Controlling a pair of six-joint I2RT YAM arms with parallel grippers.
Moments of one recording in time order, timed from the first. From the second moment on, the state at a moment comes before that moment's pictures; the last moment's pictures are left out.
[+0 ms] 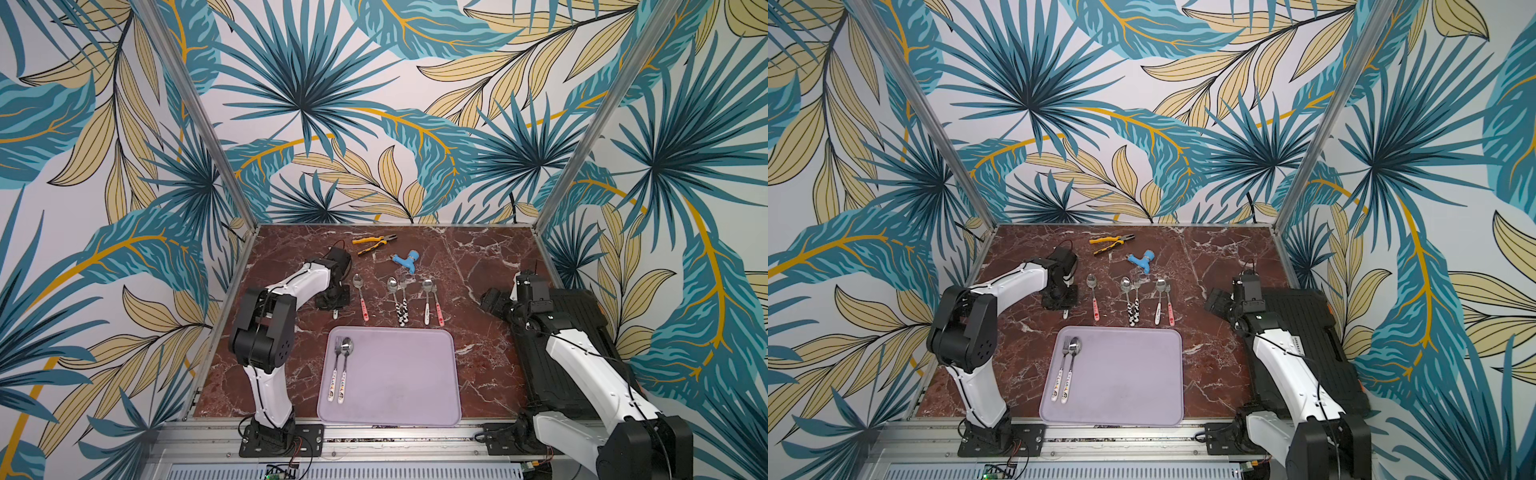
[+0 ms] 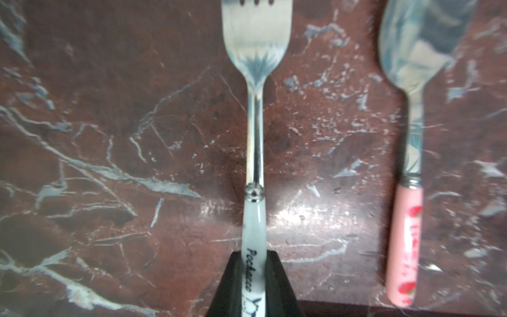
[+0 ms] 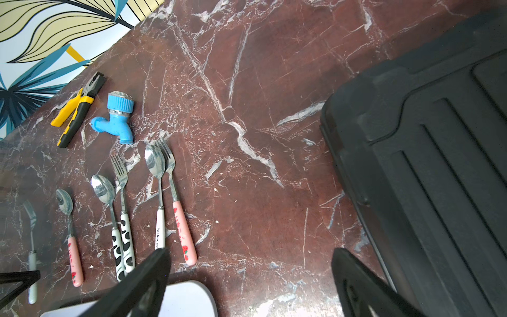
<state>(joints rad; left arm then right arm) -0.28 1.85 1.32 -0.84 -0.05 -0.39 0.07 1.10 0.75 -0.47 0.01 0.56</state>
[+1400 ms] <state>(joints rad) -0.89 1.39 0.79 -0.83 0.03 -0.83 0.07 1.04 0.75 -0.47 0.02 0.56</state>
